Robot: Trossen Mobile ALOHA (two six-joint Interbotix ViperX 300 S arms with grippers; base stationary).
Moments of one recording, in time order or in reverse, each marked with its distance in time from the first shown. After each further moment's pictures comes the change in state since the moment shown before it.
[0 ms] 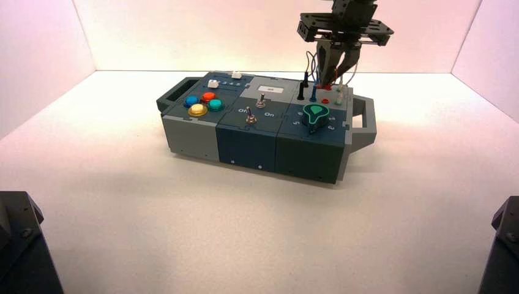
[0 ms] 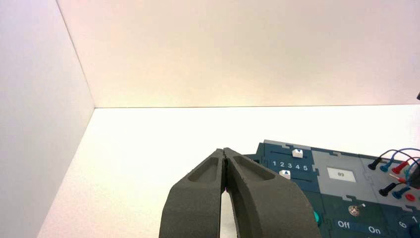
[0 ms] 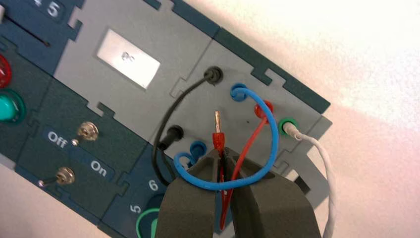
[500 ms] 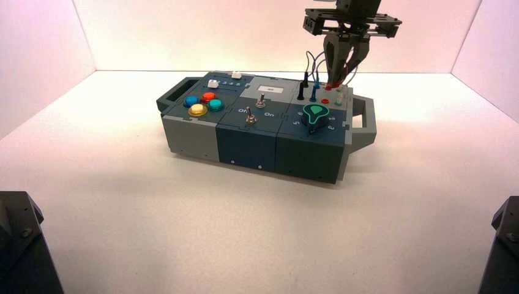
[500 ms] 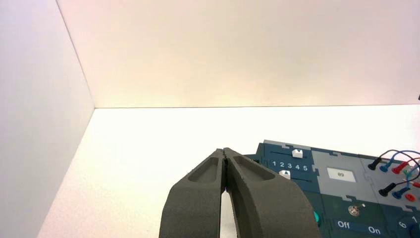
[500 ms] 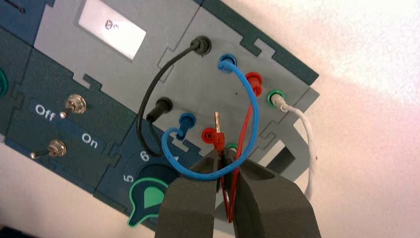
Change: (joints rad) left arm 0.002 -0.003 -0.002 0.000 0.000 0.000; right arm -0.009 0.003 -0.055 -0.017 0.175 0.000
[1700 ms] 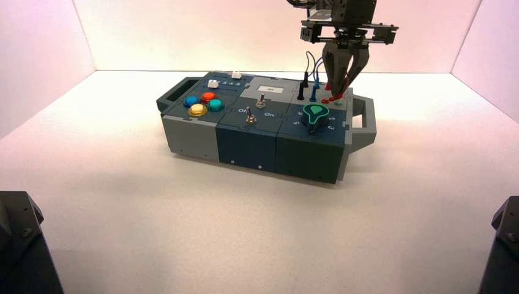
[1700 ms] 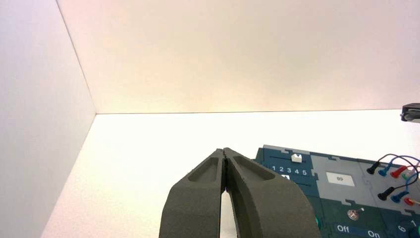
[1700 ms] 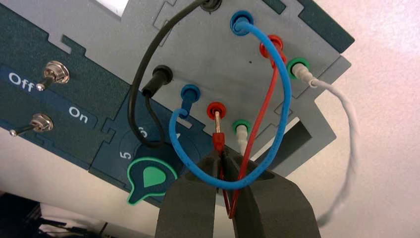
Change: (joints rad) left arm 0.000 -0.015 -0.002 0.000 0.000 0.003; right arm 0.015 0.066 -0.052 0.008 0.147 -0.002
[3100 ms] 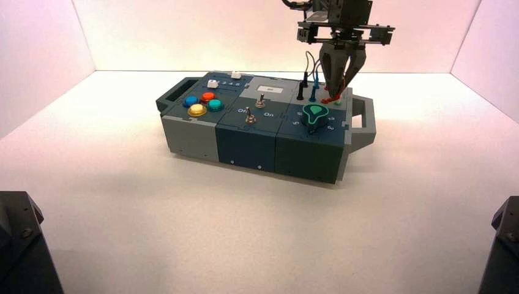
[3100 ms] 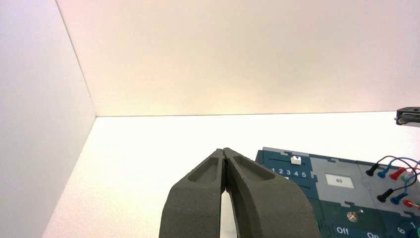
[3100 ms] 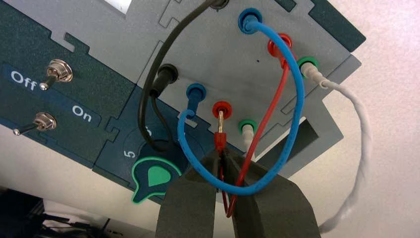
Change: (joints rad) left arm -0.002 -0.011 0.000 0.000 0.000 0.000; right arm 0.012 0.018 -0.015 0.005 0.015 0.006
